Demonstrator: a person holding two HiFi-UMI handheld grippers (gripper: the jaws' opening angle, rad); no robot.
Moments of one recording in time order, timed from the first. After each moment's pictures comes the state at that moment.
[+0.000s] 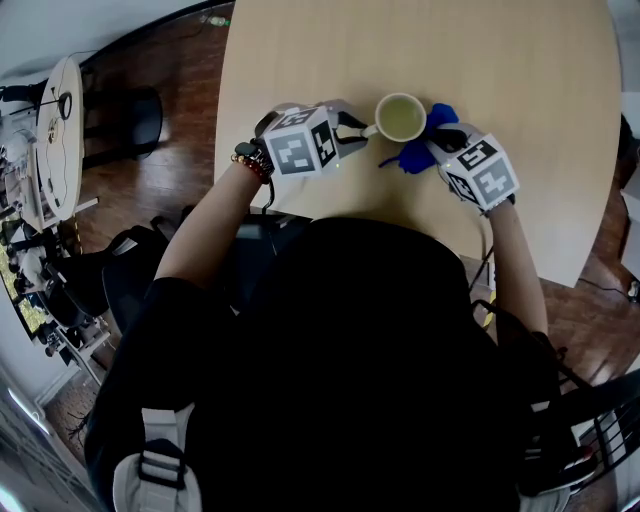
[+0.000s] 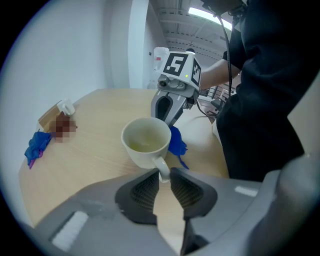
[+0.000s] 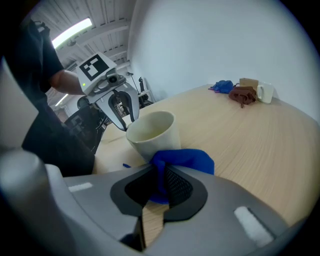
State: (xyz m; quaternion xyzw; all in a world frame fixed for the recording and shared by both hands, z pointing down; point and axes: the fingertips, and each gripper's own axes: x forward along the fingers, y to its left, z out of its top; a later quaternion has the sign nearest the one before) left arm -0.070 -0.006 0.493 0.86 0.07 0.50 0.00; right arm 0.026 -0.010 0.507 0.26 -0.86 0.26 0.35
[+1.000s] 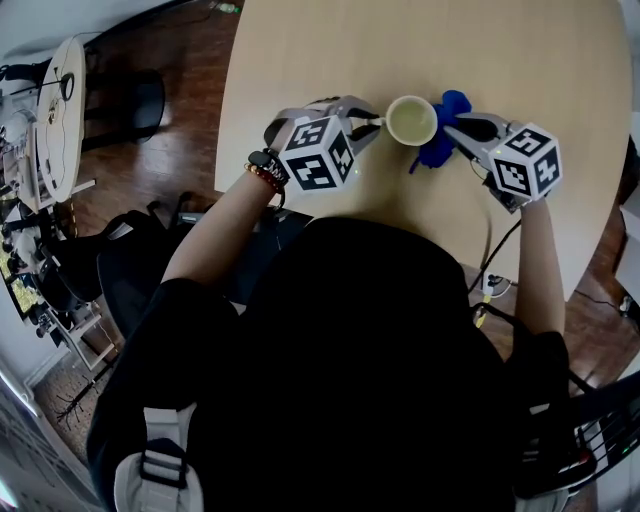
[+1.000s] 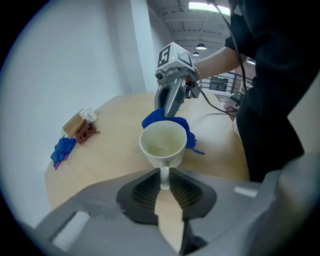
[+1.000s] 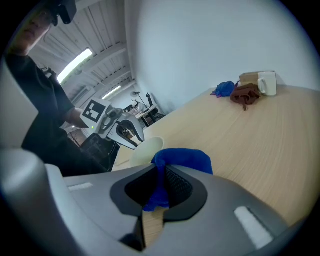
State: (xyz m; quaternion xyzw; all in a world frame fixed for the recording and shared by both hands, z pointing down) left arm -0.065 -0.031 0.486 0.86 -0.04 0.50 -0.05; right arm 0.036 -0.043 0.466 0.20 -0.89 0.32 0.24
